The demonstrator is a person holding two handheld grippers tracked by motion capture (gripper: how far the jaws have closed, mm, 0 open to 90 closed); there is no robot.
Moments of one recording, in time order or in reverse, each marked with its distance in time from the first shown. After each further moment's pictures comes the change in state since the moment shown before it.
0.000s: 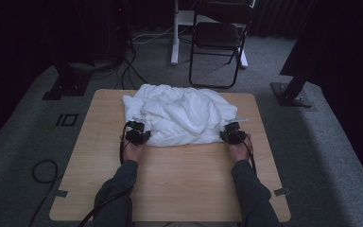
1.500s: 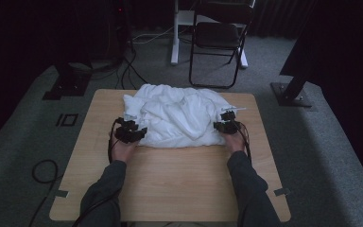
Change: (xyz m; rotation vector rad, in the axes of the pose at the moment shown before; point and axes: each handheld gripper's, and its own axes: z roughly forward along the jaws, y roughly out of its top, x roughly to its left) left arm 0.018 0.007 -0.047 -0.100 -0.046 0.033; right arm 0.013 0.043 -0.008 -0.015 0.131 0.073
